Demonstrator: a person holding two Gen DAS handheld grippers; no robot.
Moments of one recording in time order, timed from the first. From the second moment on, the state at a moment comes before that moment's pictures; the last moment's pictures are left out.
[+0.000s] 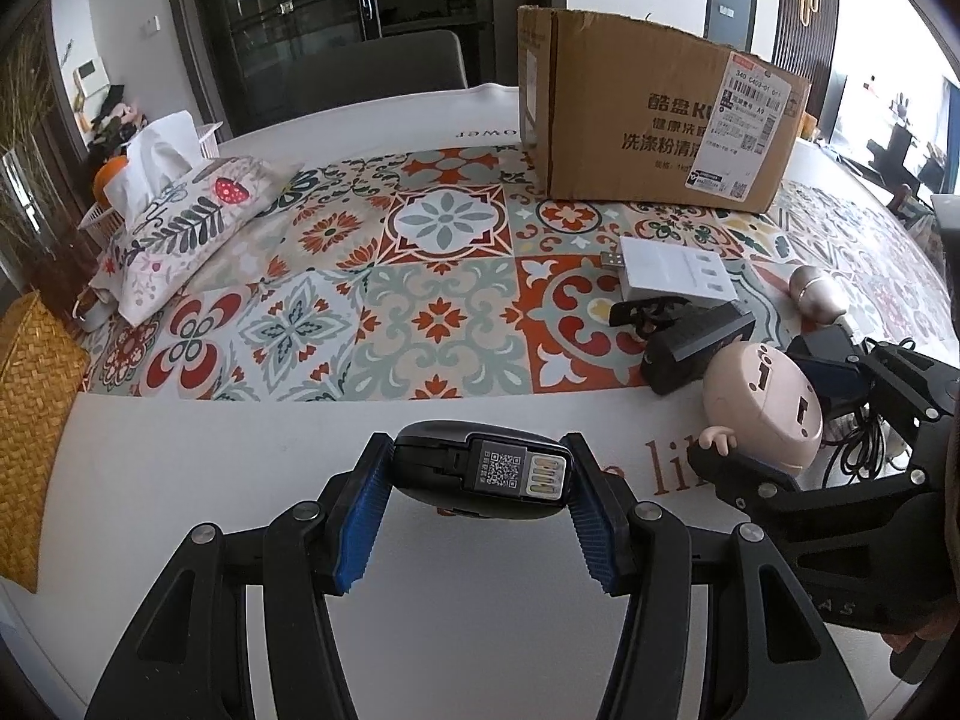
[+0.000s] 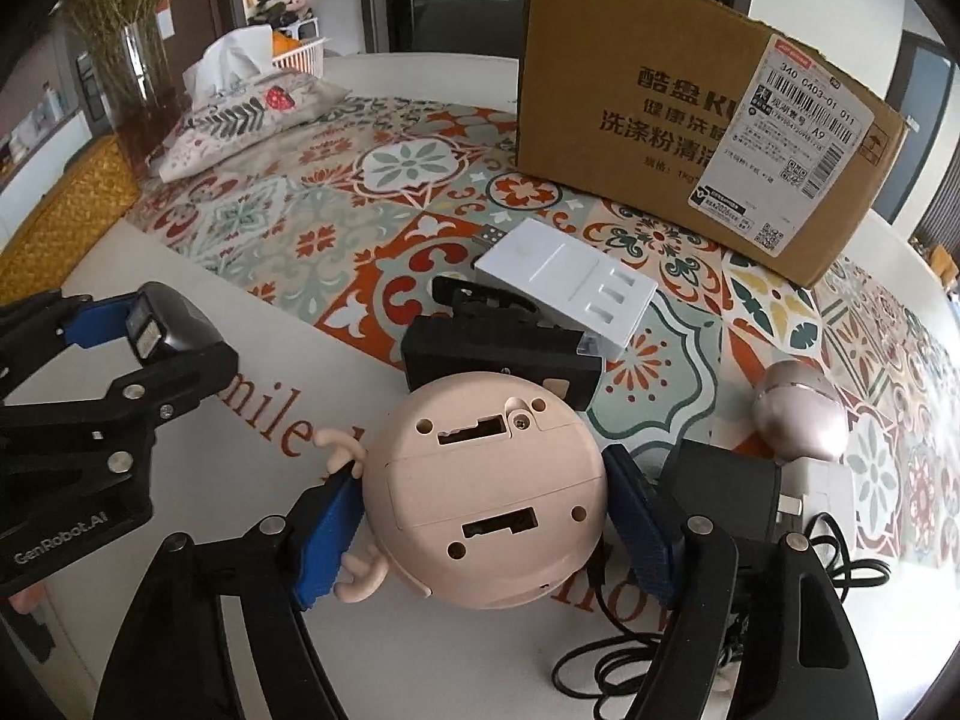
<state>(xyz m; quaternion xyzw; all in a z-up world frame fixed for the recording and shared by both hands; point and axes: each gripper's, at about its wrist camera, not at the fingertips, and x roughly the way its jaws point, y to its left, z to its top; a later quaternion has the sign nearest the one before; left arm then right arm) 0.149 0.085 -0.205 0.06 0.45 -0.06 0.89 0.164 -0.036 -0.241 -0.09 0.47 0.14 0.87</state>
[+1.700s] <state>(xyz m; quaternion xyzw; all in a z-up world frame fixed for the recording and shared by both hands) 0.266 -0.019 0.008 0.07 0.30 -0.13 0.94 0.251 -0.145 -0.014 -0.05 0.30 0.06 0.95</state>
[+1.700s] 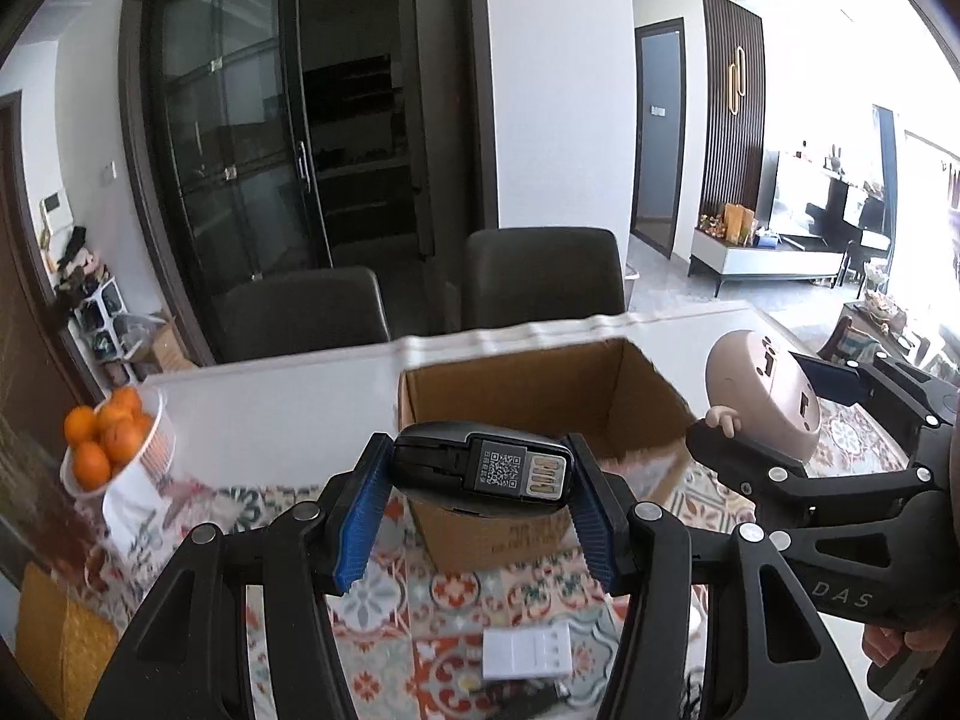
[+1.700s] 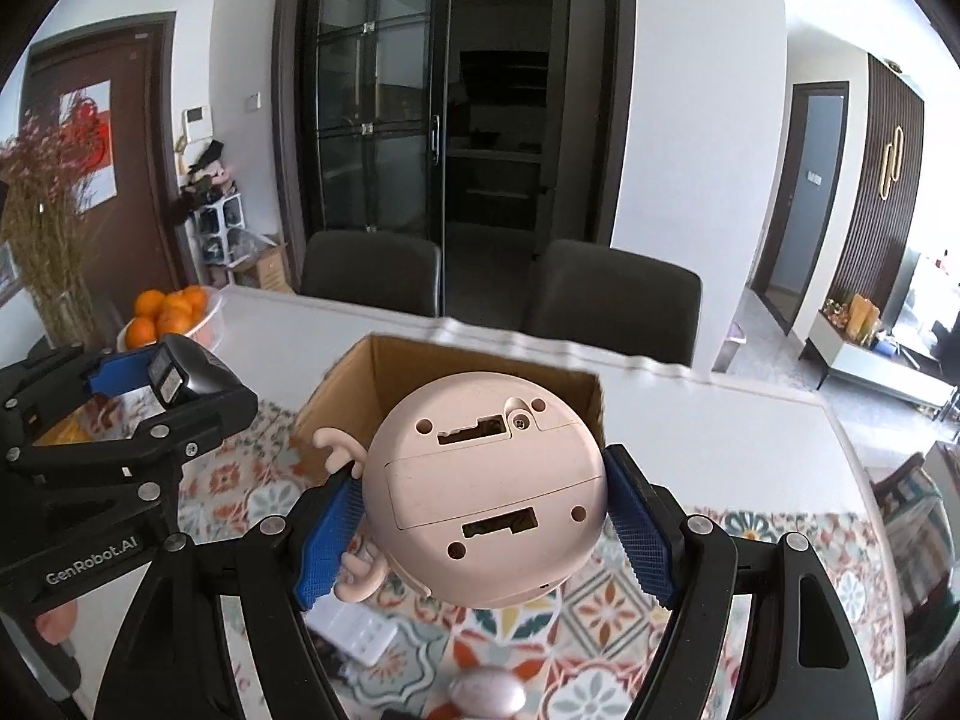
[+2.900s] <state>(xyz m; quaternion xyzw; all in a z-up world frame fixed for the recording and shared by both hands) 0.417 -0.054 -0.061 0.03 0.50 -0.12 0.86 0.415 -0.186 -0.089 0.00 0.51 0.07 0.86</state>
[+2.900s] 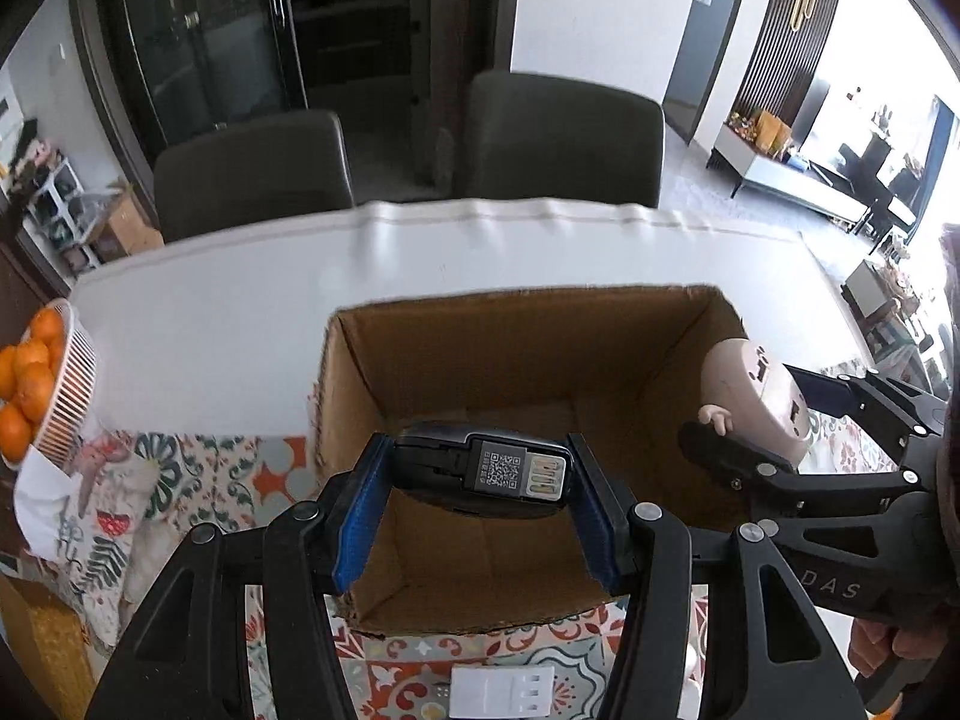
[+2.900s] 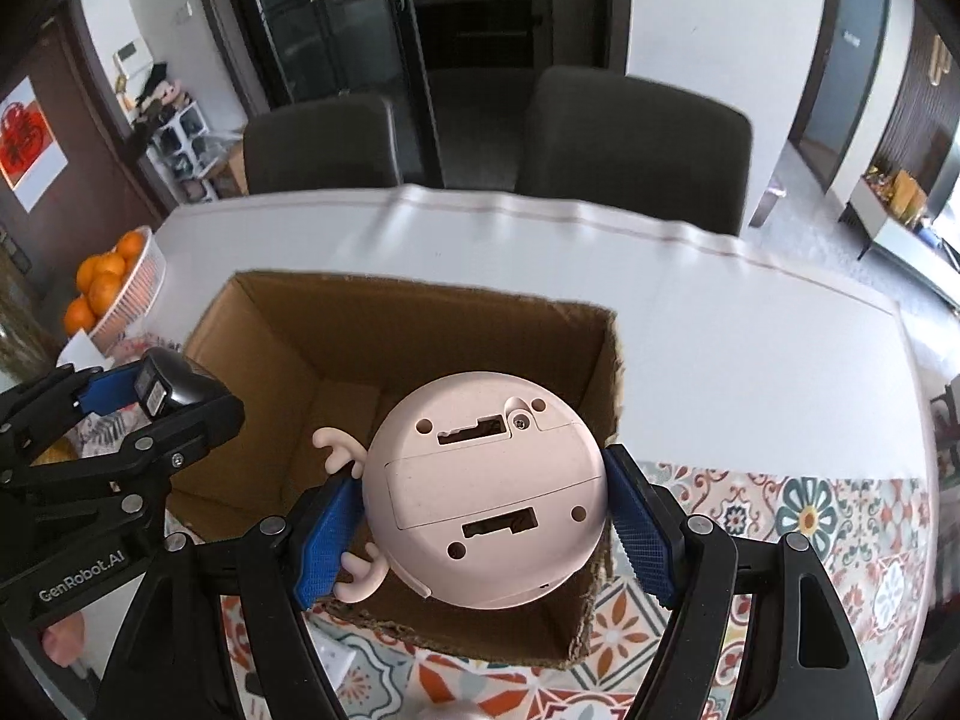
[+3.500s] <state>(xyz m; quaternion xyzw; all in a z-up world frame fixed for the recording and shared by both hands) 0.407 -0.027 -0.045 0.06 0.46 -0.05 0.88 0.427 -0.168 -0.096 -0.02 0.52 0.07 0.85</state>
